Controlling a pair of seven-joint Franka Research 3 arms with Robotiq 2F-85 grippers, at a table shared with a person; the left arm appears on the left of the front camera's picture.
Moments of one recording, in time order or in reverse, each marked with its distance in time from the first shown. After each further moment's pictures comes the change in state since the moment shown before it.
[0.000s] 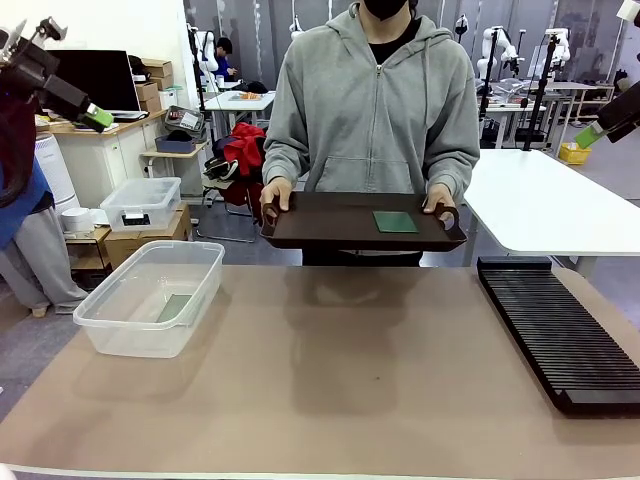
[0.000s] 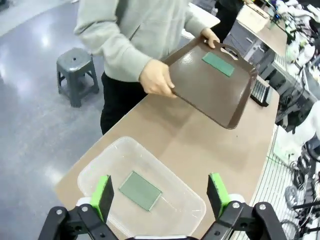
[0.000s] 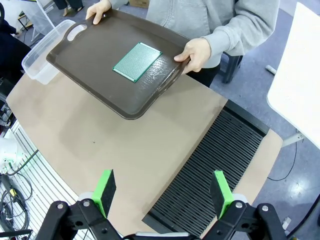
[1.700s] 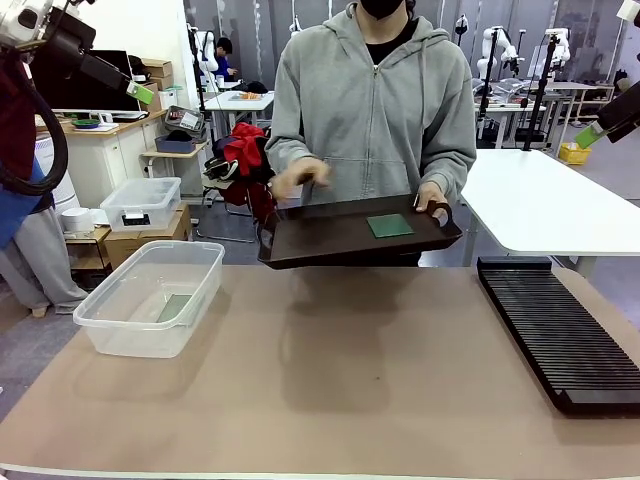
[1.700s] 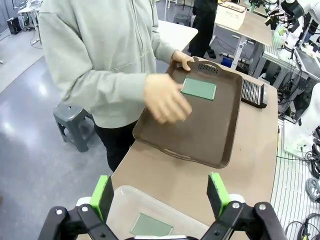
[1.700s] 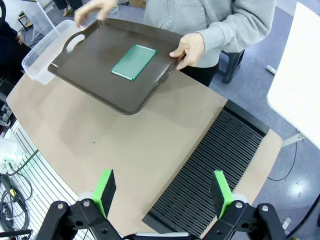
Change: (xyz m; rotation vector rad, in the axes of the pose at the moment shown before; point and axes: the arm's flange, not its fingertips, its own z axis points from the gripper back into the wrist) left arm 0.052 -0.051 -0.033 -0.015 -0.102 -0.250; right arm 0.000 0.000 0.000 0.000 0.000 0.000
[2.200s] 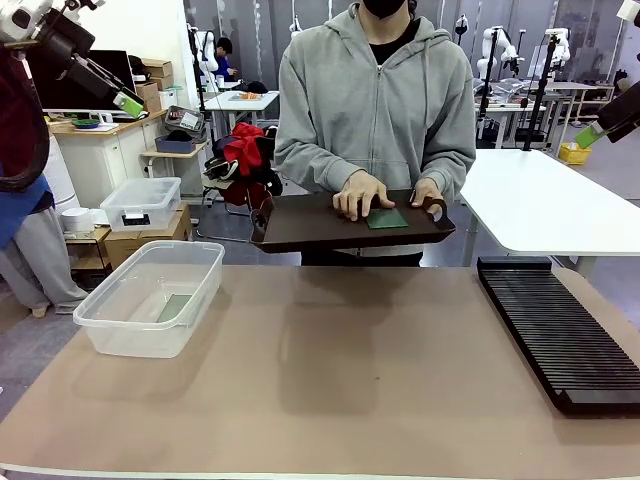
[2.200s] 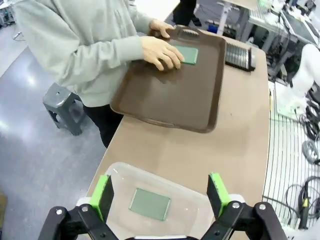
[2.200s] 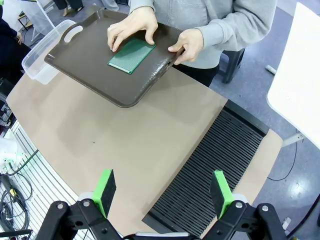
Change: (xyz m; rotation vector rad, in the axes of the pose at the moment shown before) left arm -0.001 -0.013 0.006 -0.076 0.158 -0.105; right arm 0.000 0.000 0.000 0.000 0.000 0.000
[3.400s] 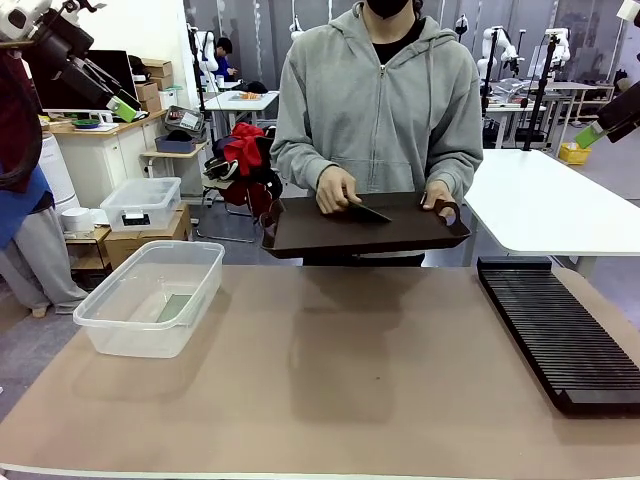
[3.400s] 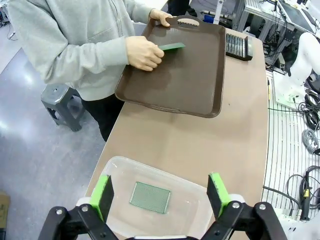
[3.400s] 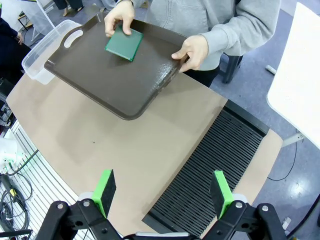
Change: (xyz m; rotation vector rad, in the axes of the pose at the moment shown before) left arm -0.001 -0.003 0.001 -0.010 0.035 -0.027; right arm 0.000 0.000 0.000 0.000 0.000 0.000
